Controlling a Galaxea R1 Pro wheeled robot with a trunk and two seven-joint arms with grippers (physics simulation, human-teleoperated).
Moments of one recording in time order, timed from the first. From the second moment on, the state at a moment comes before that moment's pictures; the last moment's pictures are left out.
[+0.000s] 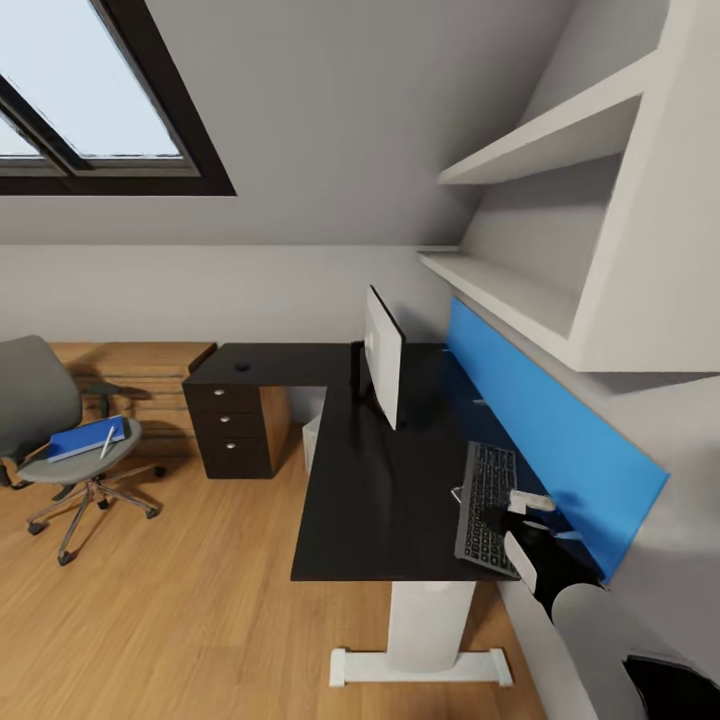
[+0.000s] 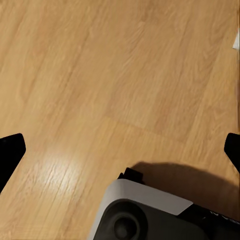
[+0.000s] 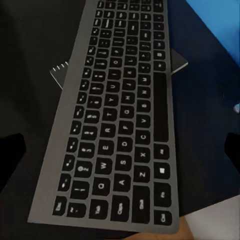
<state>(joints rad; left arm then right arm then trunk) -0.19 -0.03 -0.56 -0.05 0.81 -0.41 0.25 -0.79 -0.06 -0.14 -0.40 -0.05 0.16 -0.17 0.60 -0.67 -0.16</state>
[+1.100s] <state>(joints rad) -0.16 -0.04 -0.57 -0.02 0.81 -0.80 0.25 -0.79 -0.12 -0.17 -0.32 -0.05 0.09 -0.18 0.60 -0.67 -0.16</state>
